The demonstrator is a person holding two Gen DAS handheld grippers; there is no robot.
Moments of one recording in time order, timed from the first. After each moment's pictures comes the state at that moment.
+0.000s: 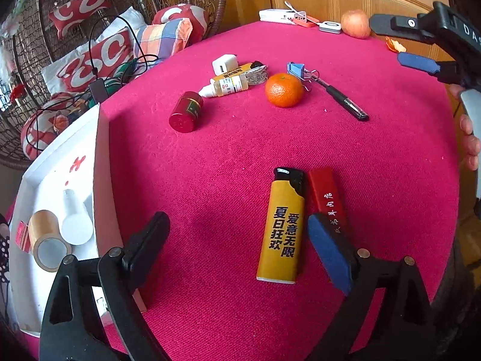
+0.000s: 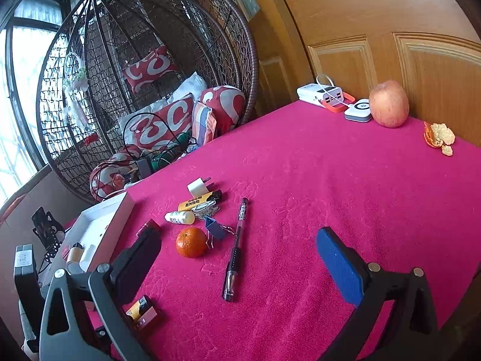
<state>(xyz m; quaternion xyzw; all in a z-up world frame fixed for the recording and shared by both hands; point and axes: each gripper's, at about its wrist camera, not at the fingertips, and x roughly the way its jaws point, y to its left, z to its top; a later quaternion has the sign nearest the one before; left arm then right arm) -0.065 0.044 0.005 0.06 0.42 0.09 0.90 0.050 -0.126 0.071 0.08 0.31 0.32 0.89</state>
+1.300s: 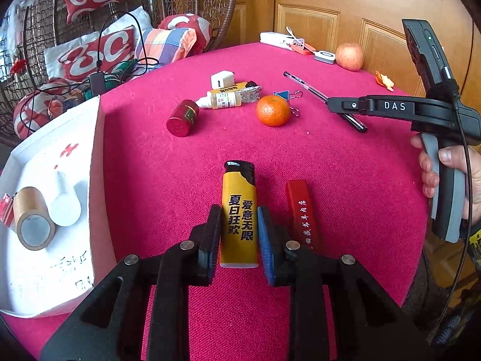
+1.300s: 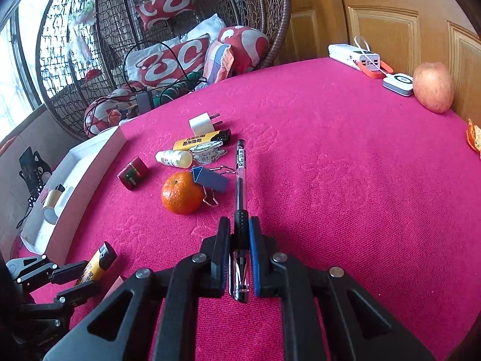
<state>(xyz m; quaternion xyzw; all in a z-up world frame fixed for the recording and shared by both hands) -0.085 0.051 0.019 -0.03 0.39 0.06 0.92 0.063 -0.088 0.042 -0.01 0.37 0.35 0.86</state>
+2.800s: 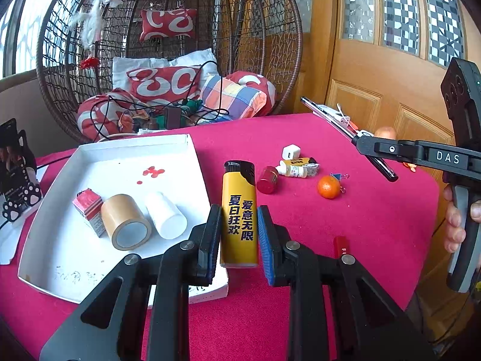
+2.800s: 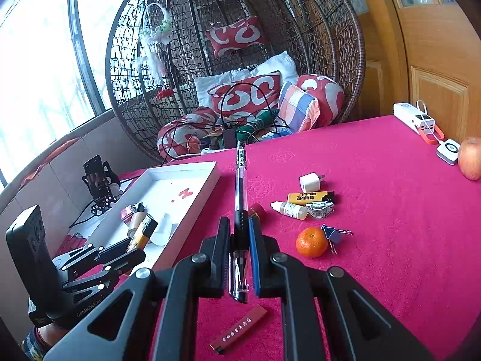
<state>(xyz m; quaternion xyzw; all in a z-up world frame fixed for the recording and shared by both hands) -0.163 0.118 0.074 -0.10 0.26 0.16 0.95 -0.013 -0.024 0.120 -0.03 0.30 0.47 0.83</state>
